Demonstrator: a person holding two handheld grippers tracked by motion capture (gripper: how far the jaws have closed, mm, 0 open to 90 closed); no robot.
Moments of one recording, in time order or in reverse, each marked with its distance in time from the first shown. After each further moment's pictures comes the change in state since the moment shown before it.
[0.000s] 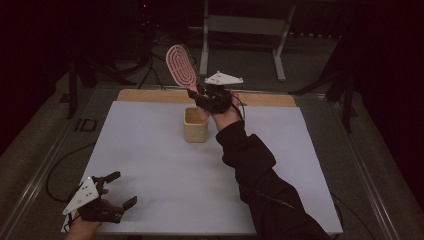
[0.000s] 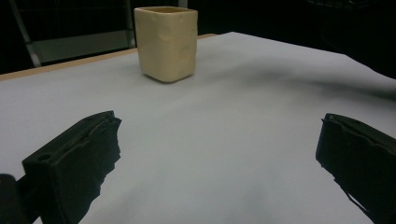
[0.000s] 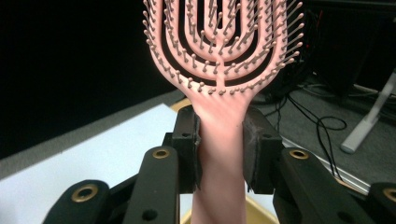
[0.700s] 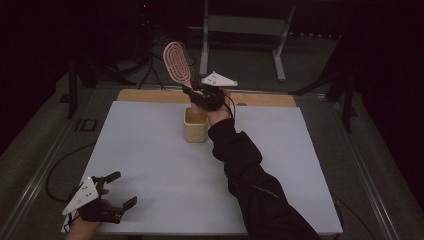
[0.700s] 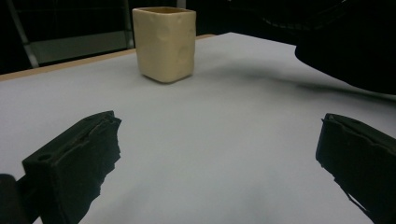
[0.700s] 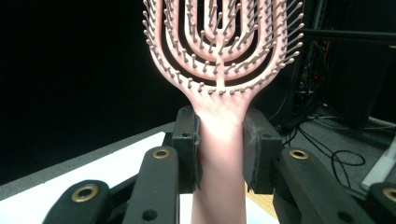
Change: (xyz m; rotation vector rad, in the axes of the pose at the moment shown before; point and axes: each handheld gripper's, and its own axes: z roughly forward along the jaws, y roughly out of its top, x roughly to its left) left arm 0.000 0.000 0.000 -0.004 -0.006 0.000; right arm -0.019 -0.024 0.041 -0.132 0.040 0.000
